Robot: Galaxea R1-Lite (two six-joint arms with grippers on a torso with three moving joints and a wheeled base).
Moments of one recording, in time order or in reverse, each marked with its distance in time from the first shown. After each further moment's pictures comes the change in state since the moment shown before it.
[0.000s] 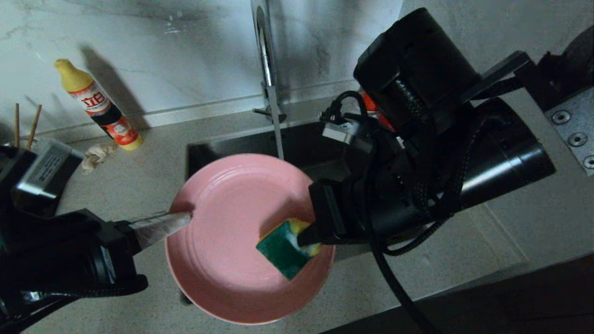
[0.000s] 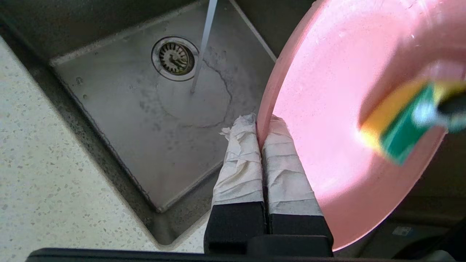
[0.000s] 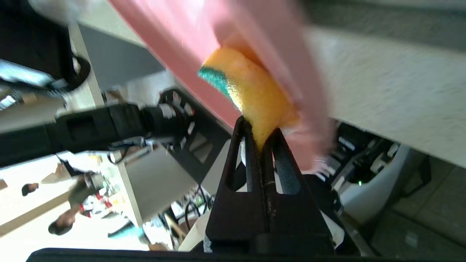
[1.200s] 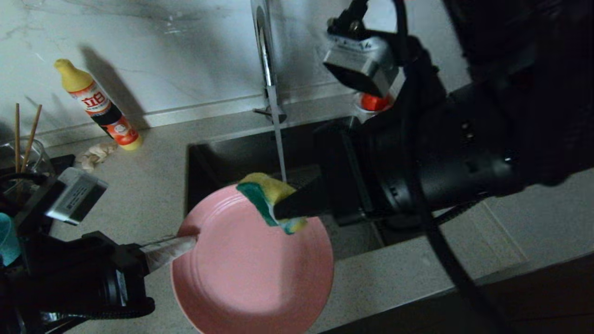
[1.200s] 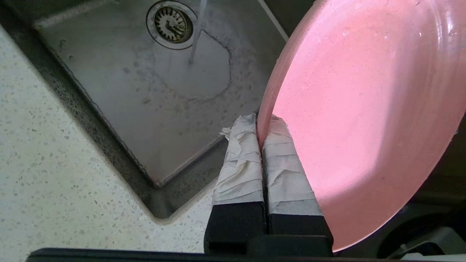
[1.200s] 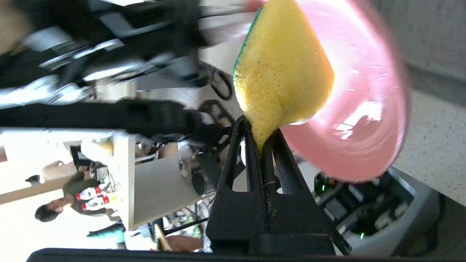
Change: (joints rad) left arm -0.001 0.018 0.068 -0.002 -0.003 -0.004; right arm 0.095 -0.095 -0.052 -0.071 0.009 -0.077
